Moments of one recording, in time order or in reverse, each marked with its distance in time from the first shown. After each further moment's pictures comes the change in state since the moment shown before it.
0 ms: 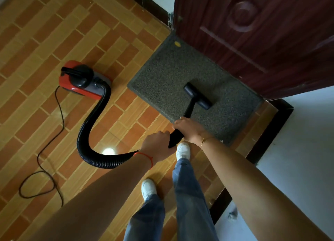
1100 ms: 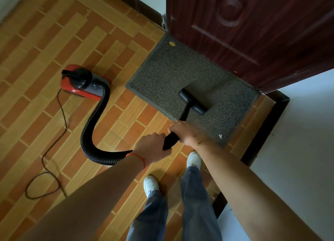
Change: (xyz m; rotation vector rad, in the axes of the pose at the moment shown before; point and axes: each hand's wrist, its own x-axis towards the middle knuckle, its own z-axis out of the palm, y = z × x) left_hand -0.039 0.009 0.016 0.081 -0.020 0.061; right_hand -0.042 -0.029 0.014 0.032 -0.004 0.003
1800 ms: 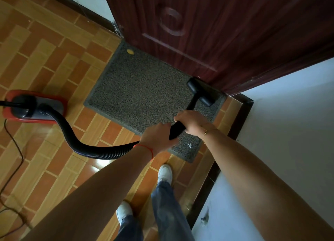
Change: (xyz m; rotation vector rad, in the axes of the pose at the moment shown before) left_hand 0.190 0.184 -0.061 -0.084 0.058 0.101; right_hand -0.059 0.259 -0.049 0.060 -0.026 0.170
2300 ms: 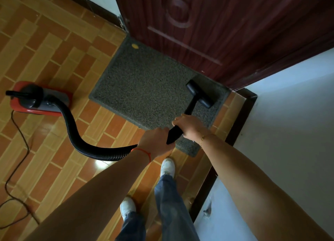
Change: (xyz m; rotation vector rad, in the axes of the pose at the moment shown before) left_hand -0.052 -0.013 0.026 0.049 -0.052 -0.038; right_hand -0.015 -0.045 0.042 -0.012 0.003 -0.025
